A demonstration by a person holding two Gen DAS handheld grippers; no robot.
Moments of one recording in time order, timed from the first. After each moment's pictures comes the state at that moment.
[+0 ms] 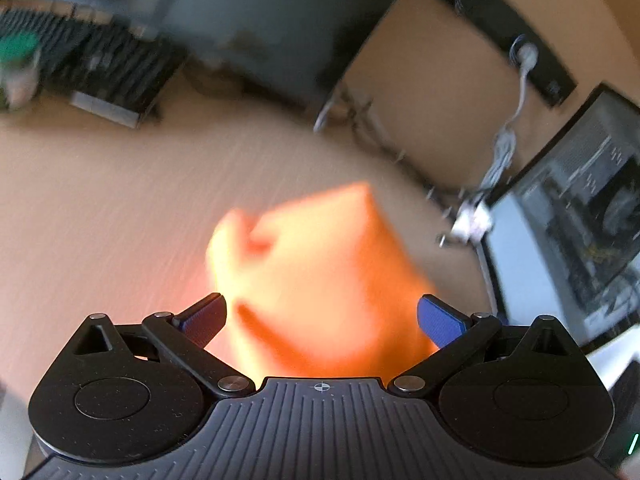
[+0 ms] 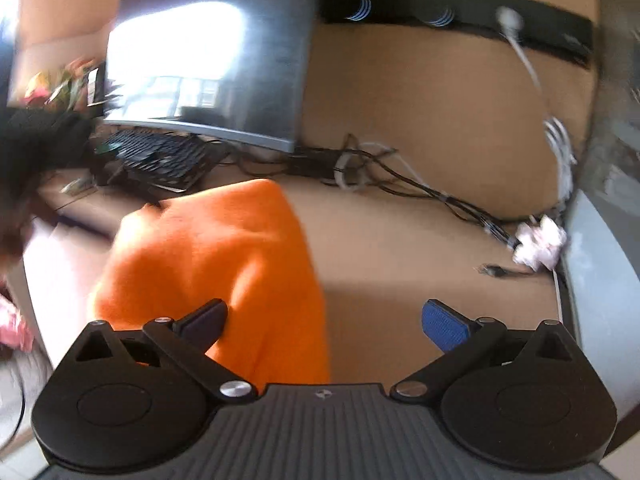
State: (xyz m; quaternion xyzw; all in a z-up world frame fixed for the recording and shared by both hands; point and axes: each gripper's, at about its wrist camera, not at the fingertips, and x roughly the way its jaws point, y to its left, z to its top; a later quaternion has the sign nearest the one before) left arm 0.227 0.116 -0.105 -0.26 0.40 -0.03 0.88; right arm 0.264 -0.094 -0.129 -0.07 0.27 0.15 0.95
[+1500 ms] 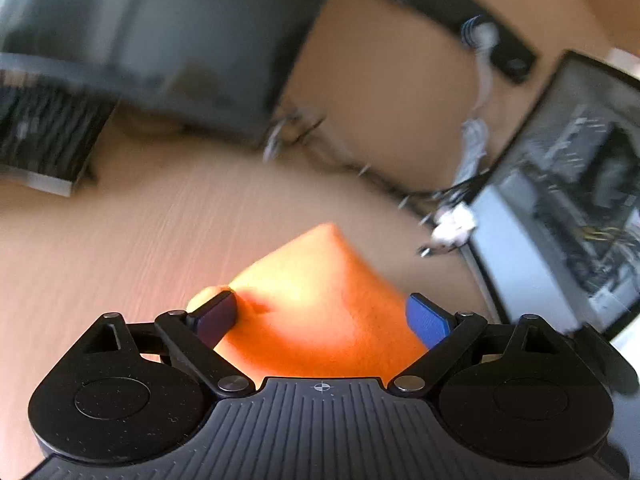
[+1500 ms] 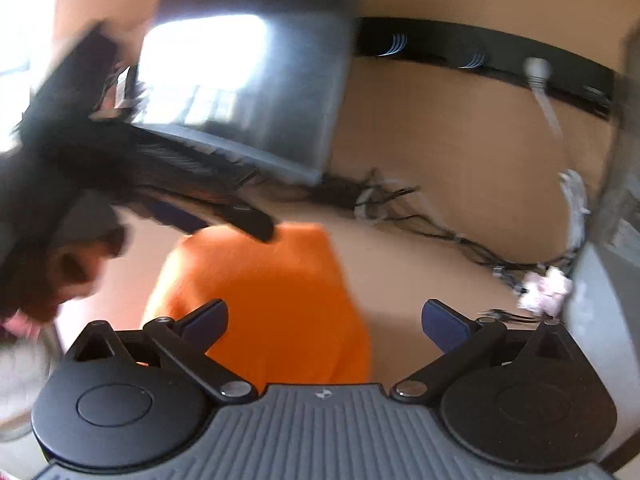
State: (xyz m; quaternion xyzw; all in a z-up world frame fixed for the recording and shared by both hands) left arm 0.285 0.109 -0.104 -0.20 0.36 -0.08 0.91; right arm 0.240 -0.063 -0.113 -0.15 0.23 0.20 0.94
